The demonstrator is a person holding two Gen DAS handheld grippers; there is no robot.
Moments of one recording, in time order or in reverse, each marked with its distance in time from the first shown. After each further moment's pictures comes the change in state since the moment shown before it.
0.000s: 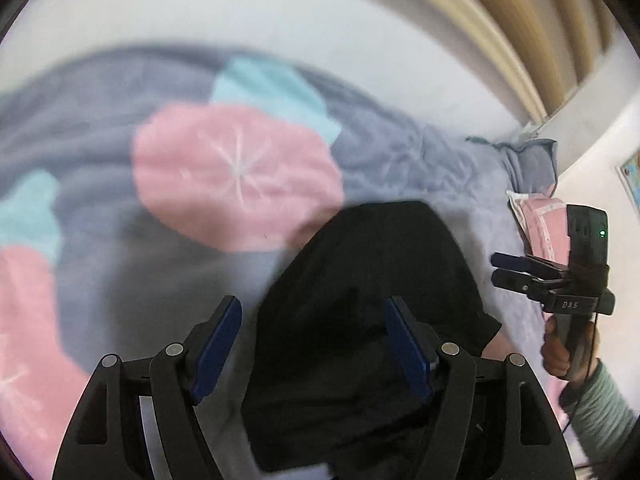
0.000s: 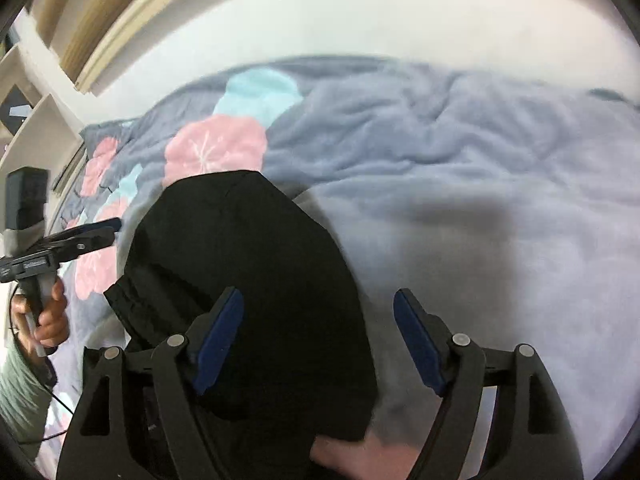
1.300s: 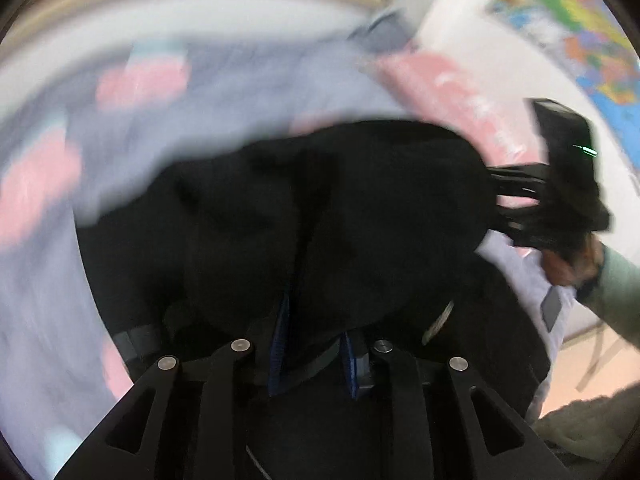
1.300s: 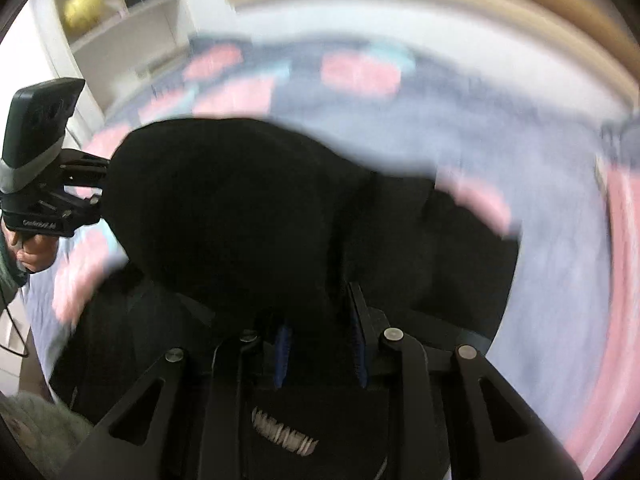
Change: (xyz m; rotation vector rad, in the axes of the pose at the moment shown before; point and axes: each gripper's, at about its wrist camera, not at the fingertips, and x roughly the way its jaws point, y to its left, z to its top) left arm -0.163 -0.158 -0.361 0.270 0.107 0.008; right arm -0.179 0.171 -0.335 -0.285 0.017 -0.048
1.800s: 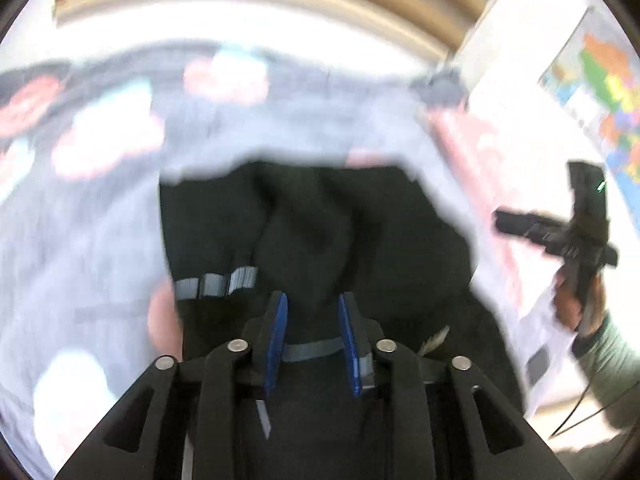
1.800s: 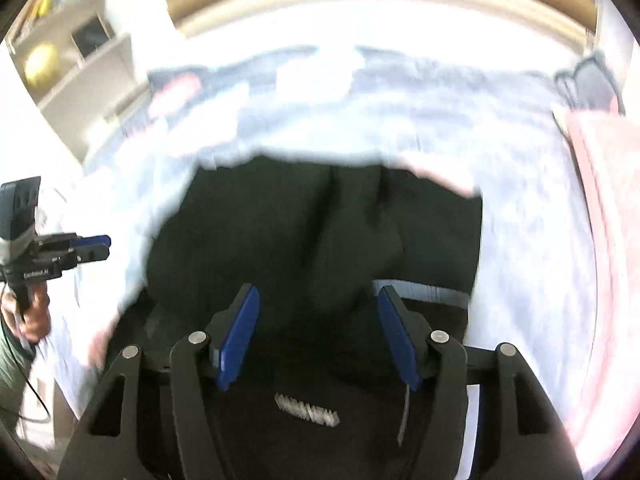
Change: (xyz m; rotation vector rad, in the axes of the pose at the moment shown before) left arm -0.105 0.024 0.006 -0.180 -0.214 0.038; right arm -0.060 -0.023 0.041 0.196 -0.112 -0.023
